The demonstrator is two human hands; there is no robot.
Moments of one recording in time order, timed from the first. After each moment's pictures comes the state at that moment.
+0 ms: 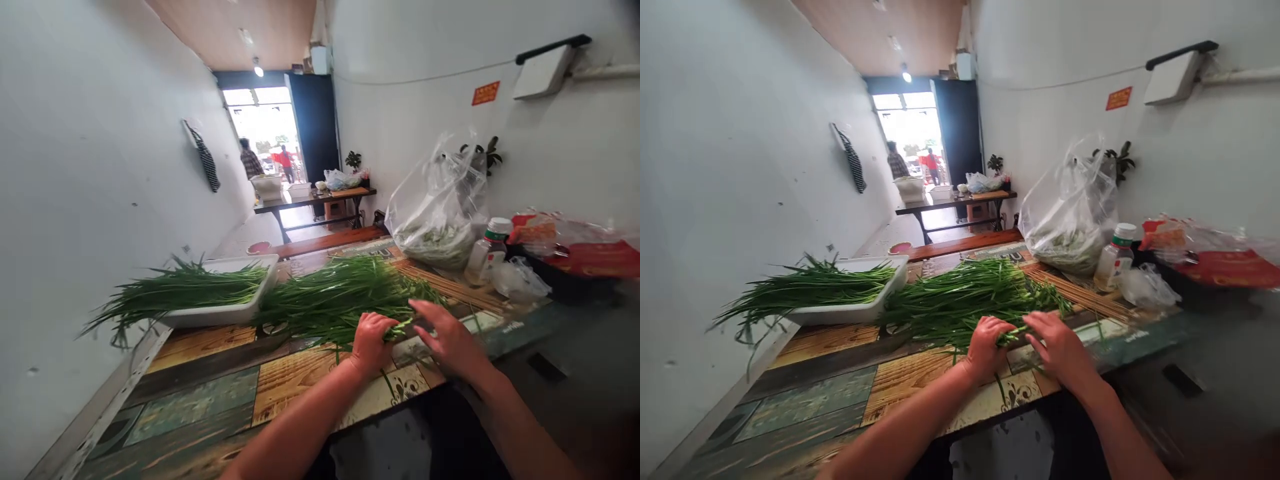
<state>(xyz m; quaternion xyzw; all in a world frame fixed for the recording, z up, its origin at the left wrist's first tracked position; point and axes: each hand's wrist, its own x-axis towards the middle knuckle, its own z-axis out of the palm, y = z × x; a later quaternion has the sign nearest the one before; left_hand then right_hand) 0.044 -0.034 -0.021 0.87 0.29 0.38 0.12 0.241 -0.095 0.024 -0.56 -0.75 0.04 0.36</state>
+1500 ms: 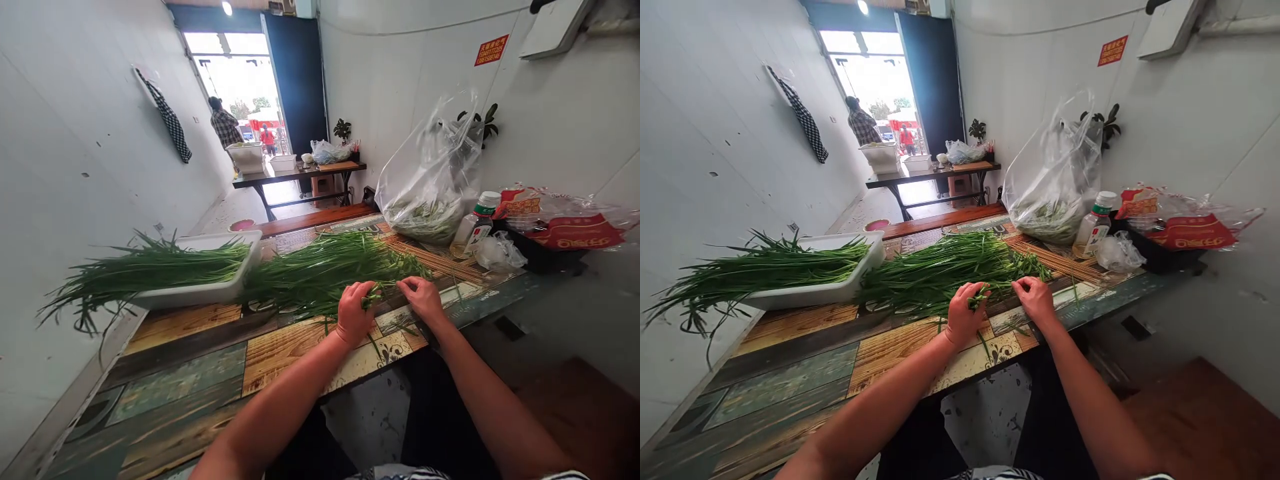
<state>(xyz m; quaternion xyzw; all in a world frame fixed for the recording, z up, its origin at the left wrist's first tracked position) 0.038 -0.044 0.008 0.78 0.33 0.52 0.13 0.226 -0.060 0.012 -0.69 -0.58 0.10 0.42</state>
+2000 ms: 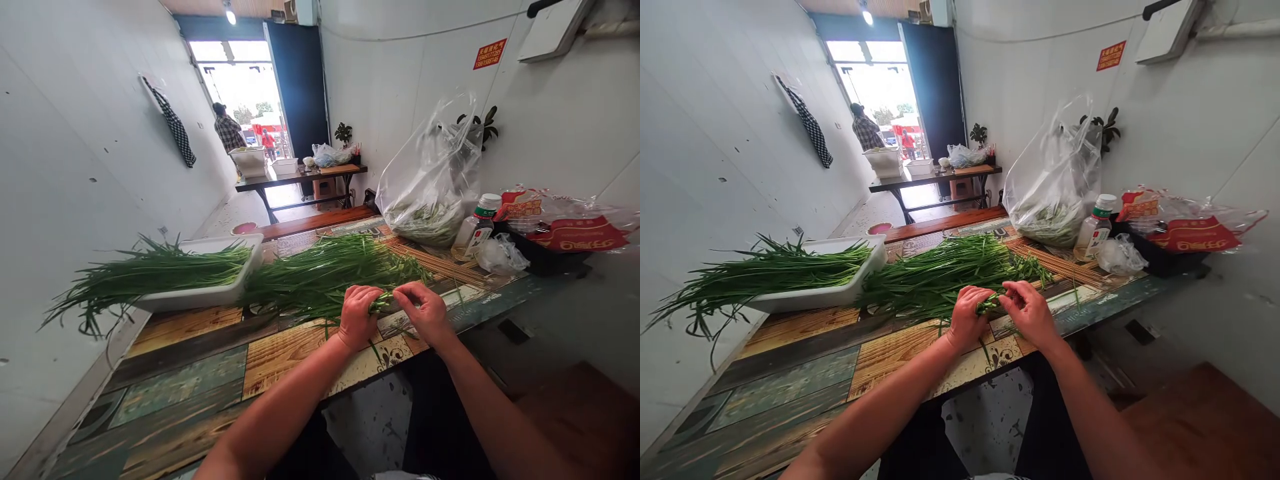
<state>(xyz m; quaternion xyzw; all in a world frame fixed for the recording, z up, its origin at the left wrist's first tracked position) 0.037 -0.044 0.012 0.83 0.27 0.47 0.12 0.192 -0.103 0.044 -0.55 -0.65 0.11 0.52</state>
